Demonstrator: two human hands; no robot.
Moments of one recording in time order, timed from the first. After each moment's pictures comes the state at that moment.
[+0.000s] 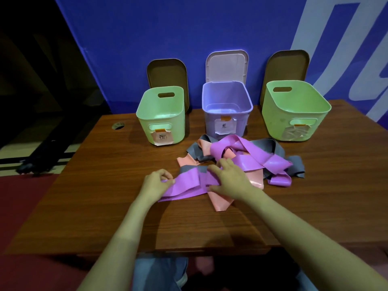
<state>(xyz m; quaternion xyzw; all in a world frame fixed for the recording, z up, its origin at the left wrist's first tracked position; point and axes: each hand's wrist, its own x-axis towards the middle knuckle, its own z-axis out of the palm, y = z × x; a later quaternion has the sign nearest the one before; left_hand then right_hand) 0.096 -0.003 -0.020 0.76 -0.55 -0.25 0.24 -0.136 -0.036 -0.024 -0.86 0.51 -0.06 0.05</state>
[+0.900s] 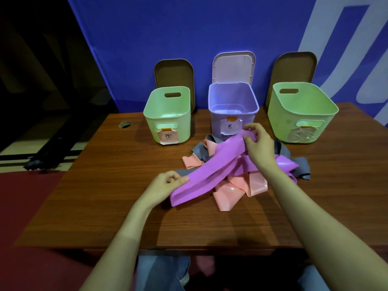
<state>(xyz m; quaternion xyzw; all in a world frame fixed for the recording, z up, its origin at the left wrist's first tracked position) 0.097 0.016 -0.010 0.67 -0.56 -0.40 0.27 -0.162 -0.065 0.037 -0.60 0.58 -0.49 0.25</state>
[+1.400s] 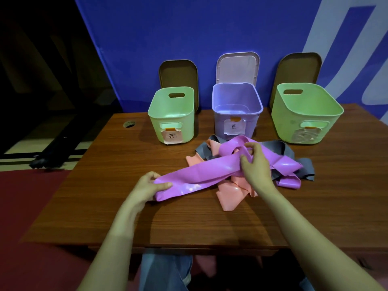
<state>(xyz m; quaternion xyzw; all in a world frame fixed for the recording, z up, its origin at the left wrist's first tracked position) 0.133 0.025 -0.015 0.70 -0.38 -0.47 0.37 -0.145 -0.025 0.012 -0.60 0.60 -0.45 0.27</state>
